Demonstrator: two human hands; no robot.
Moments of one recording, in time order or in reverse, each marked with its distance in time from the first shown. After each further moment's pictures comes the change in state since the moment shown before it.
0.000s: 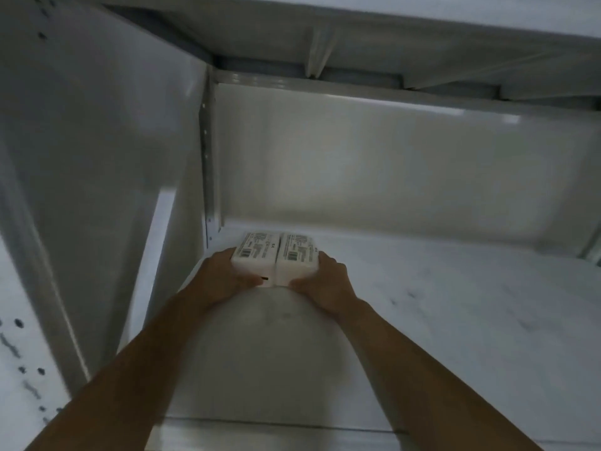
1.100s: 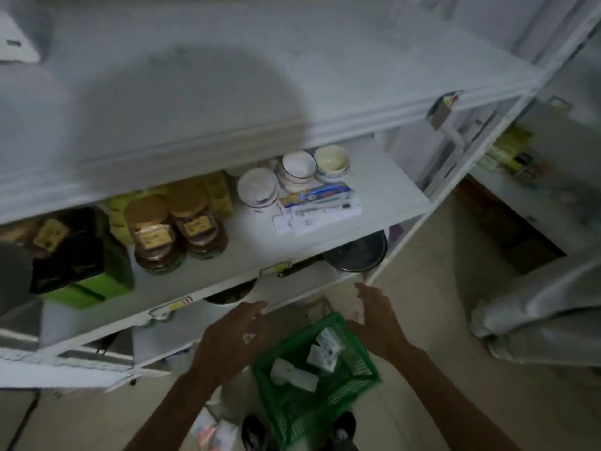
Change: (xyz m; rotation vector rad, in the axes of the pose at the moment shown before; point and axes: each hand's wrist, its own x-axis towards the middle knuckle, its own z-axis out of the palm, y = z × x) left_hand -0.430 0.012 0.340 0.098 -0.579 0.256; right_hand -0.525 0.376 -0.068 -0.144 -0.125 0.621
